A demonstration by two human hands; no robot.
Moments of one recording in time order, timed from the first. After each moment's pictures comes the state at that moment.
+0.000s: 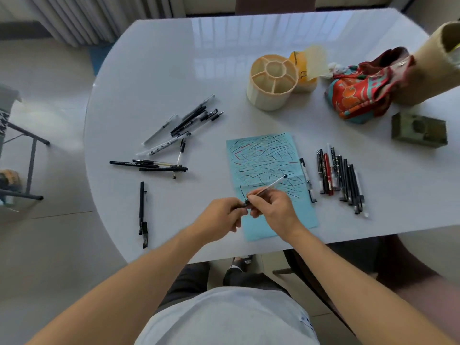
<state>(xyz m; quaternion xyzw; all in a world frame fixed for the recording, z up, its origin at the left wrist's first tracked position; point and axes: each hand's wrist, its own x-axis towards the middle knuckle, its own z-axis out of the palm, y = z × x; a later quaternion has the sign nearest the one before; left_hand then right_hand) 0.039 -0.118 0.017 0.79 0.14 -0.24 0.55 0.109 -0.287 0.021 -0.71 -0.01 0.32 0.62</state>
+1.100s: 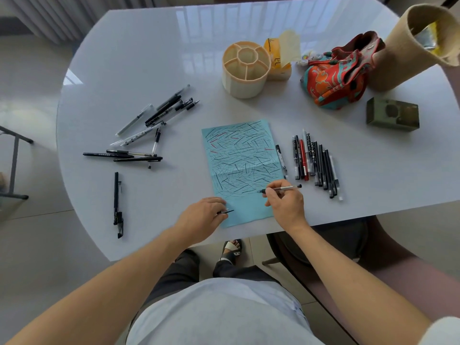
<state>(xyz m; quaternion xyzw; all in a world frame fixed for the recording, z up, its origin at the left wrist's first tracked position) 0.015 -0.149 -0.016 0.94 -0.02 -0.14 0.30 0.119 -0.383 -0.012 -0.84 0.00 0.17 0.52</state>
